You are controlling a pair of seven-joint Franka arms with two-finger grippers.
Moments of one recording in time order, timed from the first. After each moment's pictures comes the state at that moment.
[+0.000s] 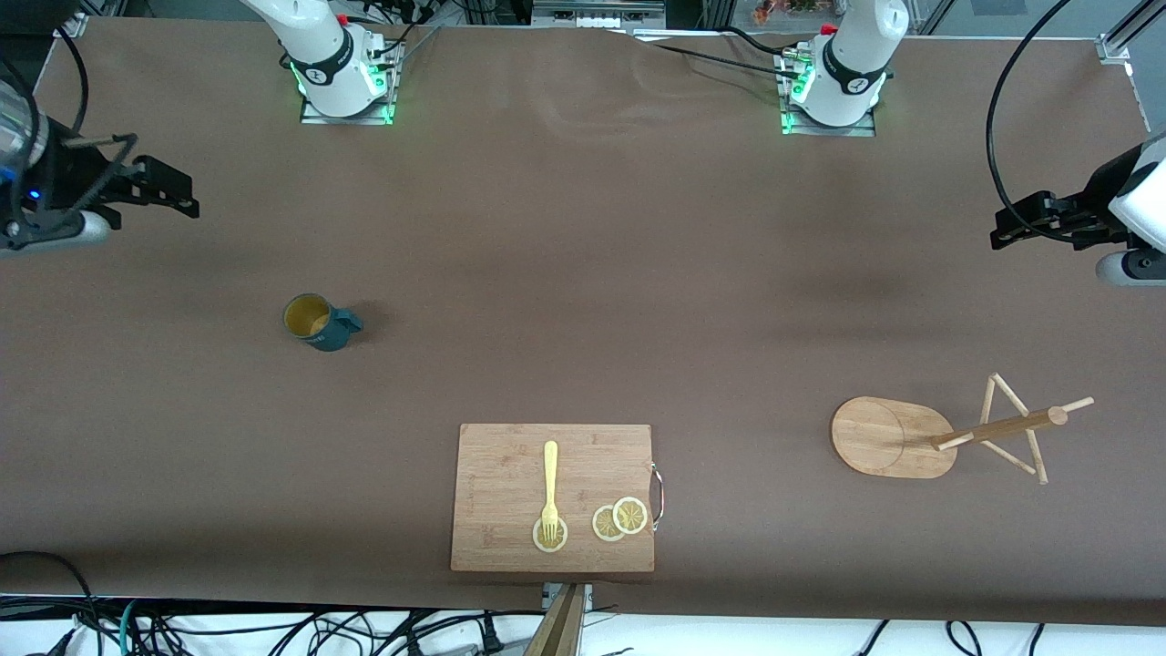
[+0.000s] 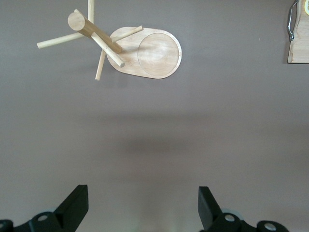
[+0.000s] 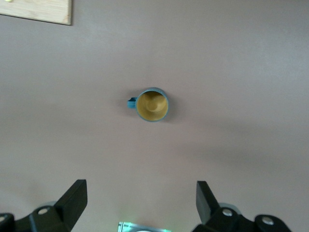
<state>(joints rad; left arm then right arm) -0.03 0.15 0.03 -1.40 -0.01 1.42 -0.03 0.11 0.06 -0.07 -1.61 0.03 1.55 -0.11</state>
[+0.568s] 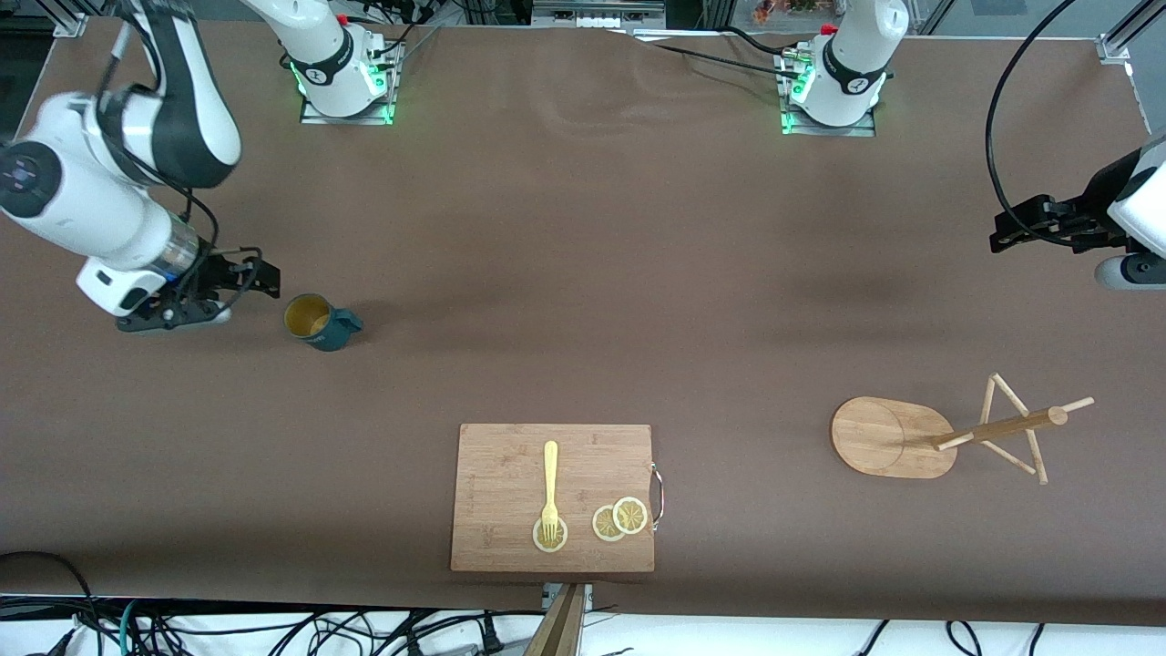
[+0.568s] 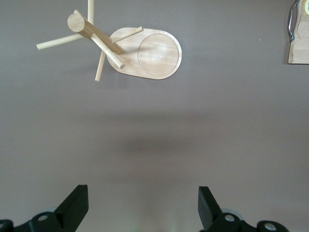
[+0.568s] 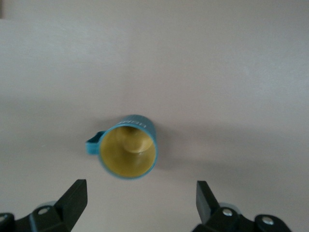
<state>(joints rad) -0.03 0.15 0.03 -1.40 -0.01 1.42 -0.03 0.10 0.14 -0.08 -2.07 0.01 2.18 -0.12</state>
